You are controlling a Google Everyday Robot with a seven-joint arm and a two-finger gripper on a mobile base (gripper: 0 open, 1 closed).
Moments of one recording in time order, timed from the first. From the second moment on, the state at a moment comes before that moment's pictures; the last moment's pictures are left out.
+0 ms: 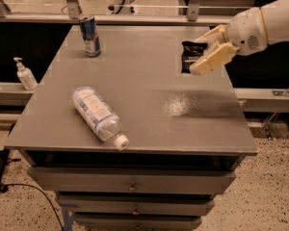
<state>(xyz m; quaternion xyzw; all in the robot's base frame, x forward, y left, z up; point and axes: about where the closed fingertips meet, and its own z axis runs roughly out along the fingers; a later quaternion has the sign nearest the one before) 0.600 -0.145 0.947 -0.56 0.67 0.25 0.42</state>
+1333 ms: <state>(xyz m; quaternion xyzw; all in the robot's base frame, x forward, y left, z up) 0.512 -0.030 0.886 -0.63 0.59 0.36 0.36</state>
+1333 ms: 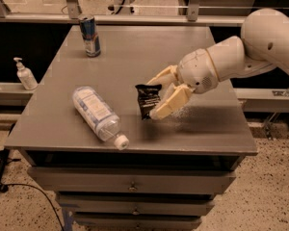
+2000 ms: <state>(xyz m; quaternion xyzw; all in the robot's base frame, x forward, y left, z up) 0.513 0.001 0.860 -0.64 0.57 0.38 0.35</state>
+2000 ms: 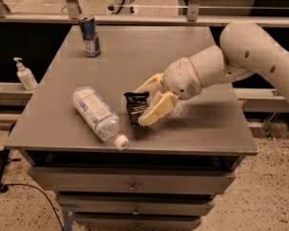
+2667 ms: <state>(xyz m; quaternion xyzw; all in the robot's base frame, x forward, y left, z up) 0.525 0.002 0.850 -0.64 0.57 0.38 0.35</state>
